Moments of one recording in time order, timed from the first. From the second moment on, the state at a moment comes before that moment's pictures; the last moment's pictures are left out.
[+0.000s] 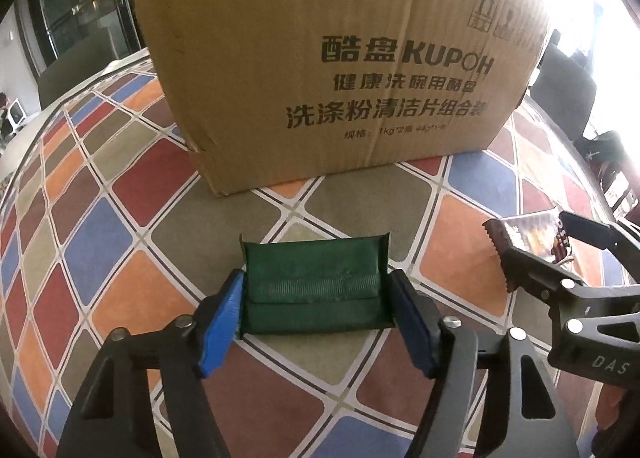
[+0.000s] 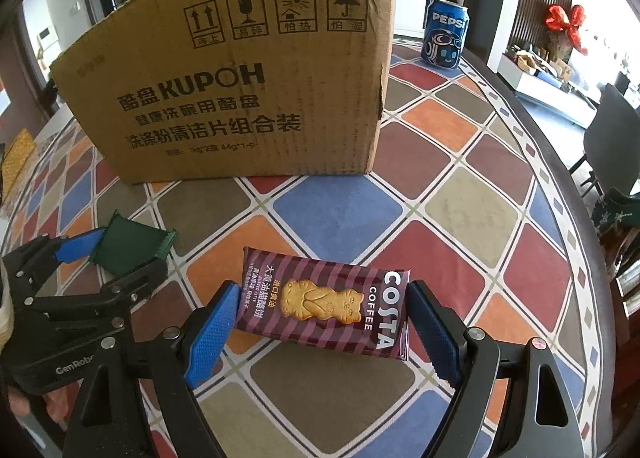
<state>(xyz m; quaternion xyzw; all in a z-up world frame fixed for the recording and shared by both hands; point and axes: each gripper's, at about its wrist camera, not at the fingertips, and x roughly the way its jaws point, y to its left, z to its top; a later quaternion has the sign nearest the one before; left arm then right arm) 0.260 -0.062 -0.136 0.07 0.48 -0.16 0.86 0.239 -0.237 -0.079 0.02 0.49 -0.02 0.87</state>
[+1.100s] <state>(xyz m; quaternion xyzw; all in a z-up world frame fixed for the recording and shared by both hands) 0.221 -0.052 -0.002 0.05 0.35 -0.16 0.92 0.216 -0.234 0.017 0.03 0.38 0.01 0.93</state>
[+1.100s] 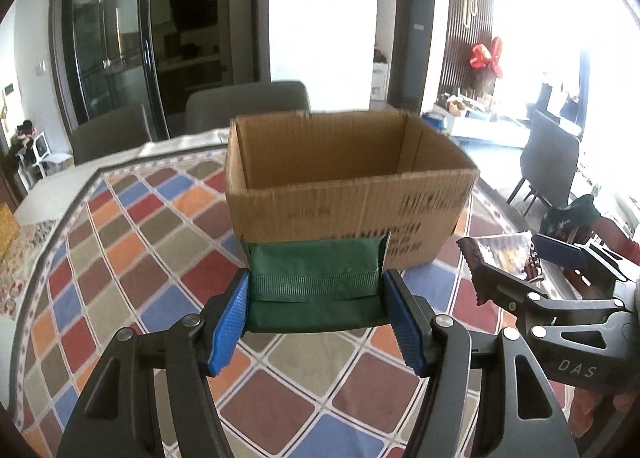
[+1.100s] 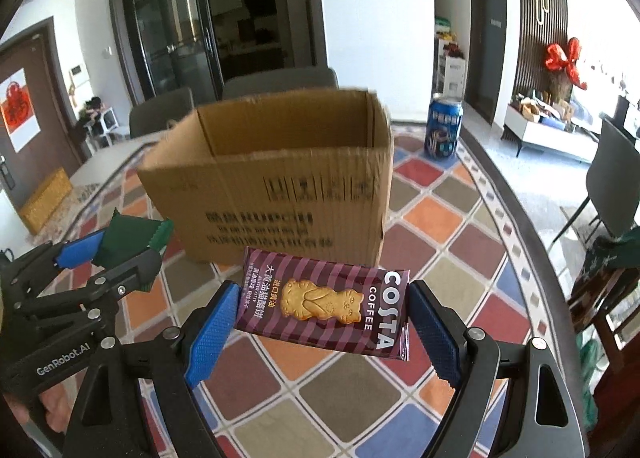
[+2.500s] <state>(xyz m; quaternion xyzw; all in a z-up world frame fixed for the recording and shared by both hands) 0.356 -0.076 0.054 0.06 0.35 -0.15 0.92 0.330 -0.223 0.064 -0.03 0.34 0.05 0.94</state>
